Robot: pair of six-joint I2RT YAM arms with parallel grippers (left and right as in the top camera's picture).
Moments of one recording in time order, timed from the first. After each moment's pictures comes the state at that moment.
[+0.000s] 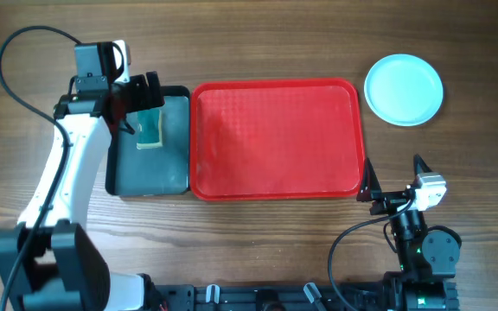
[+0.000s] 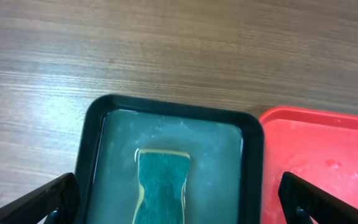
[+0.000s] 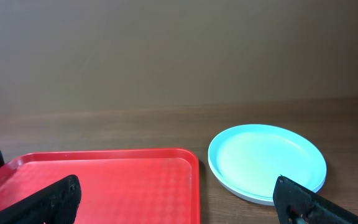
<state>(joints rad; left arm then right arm) 0.05 1.58 1.21 -0.54 0.03 -0.13 -0.02 0.01 0.01 0.00 -0.12 0.10</state>
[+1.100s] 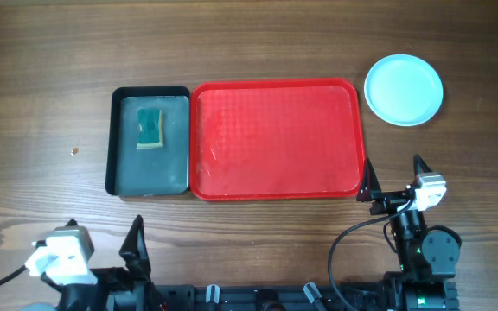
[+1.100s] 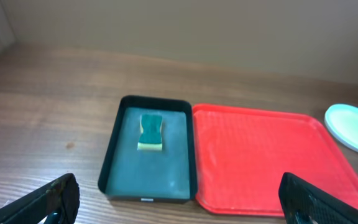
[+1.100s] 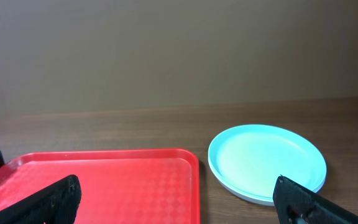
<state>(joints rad) 0.05 0.20 1.00 -1.14 0.08 -0.13 -0.02 0.01 0.01 0.00 -0.12 0.10</state>
